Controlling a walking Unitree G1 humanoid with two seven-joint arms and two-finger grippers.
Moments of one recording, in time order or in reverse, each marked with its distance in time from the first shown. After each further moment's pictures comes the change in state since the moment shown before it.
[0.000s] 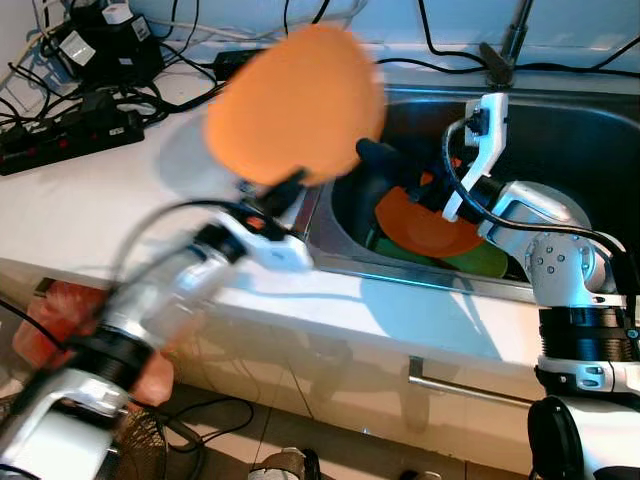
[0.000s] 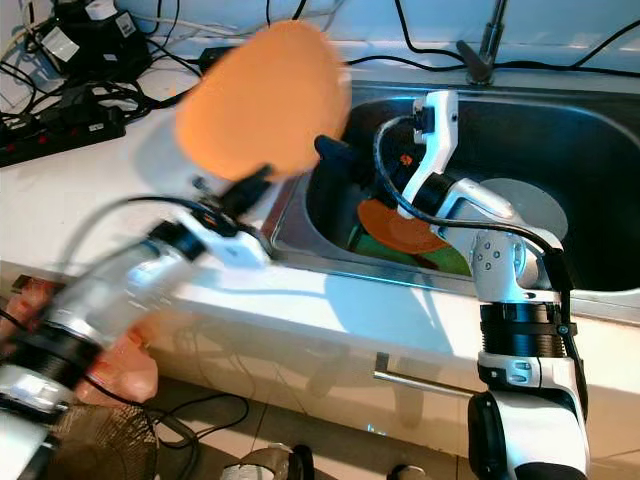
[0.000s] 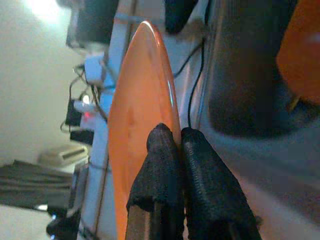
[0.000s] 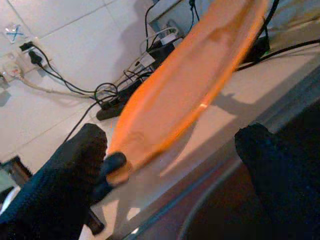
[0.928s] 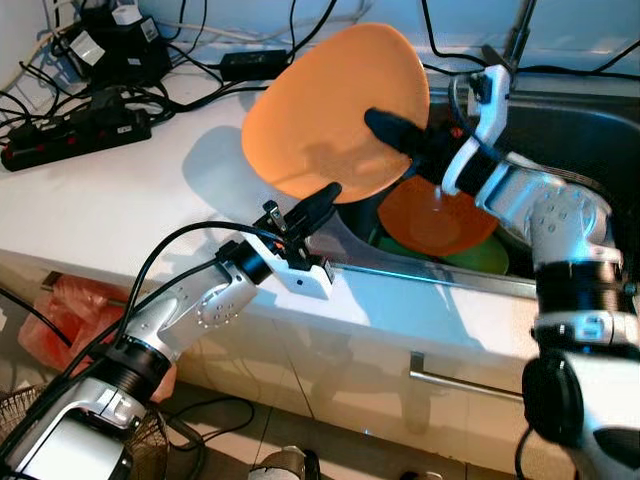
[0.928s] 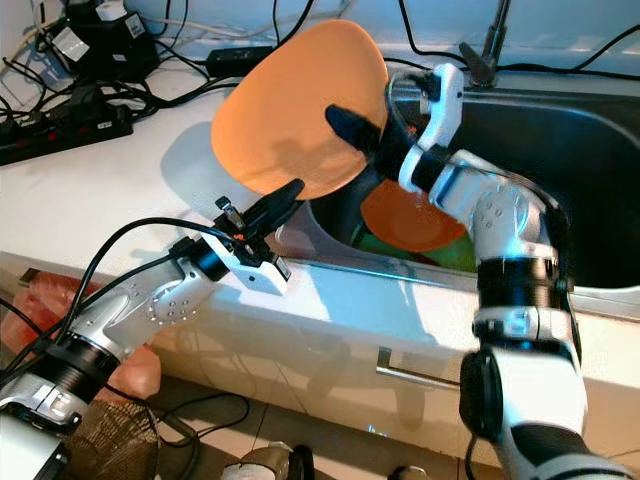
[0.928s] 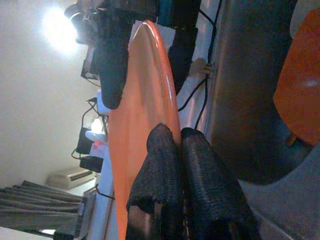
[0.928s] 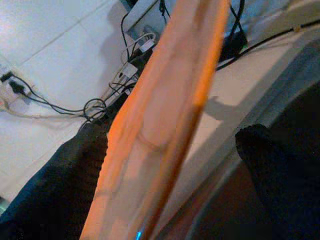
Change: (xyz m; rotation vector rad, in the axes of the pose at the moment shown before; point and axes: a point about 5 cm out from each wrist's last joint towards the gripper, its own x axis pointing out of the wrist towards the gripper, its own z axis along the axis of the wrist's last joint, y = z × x) left arm 0.002 -0.010 0.022 -0.001 -0.112 0.030; right arm 0.018 -0.023 0.021 0.180 0.004 -0.131
